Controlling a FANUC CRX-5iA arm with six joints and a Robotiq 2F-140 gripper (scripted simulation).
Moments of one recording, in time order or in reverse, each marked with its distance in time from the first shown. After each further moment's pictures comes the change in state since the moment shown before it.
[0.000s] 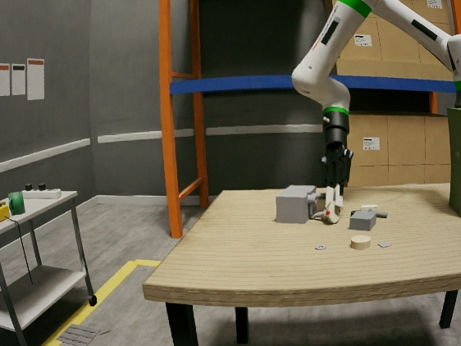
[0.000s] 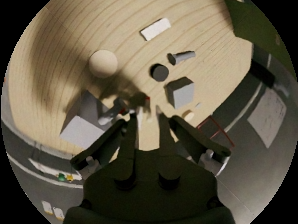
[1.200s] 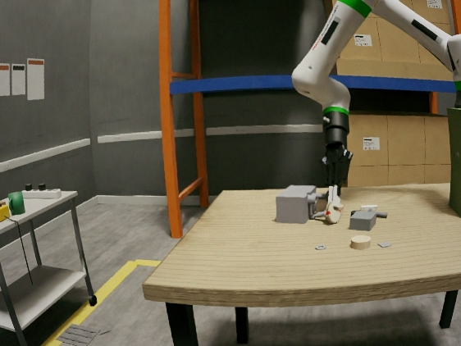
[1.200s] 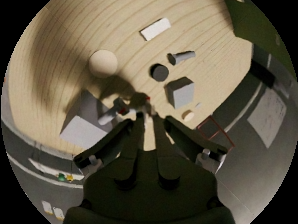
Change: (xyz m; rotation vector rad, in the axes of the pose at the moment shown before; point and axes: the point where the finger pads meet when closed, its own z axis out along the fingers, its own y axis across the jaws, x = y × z) arm 0.000 0.000 0.000 0.000 0.000 0.000
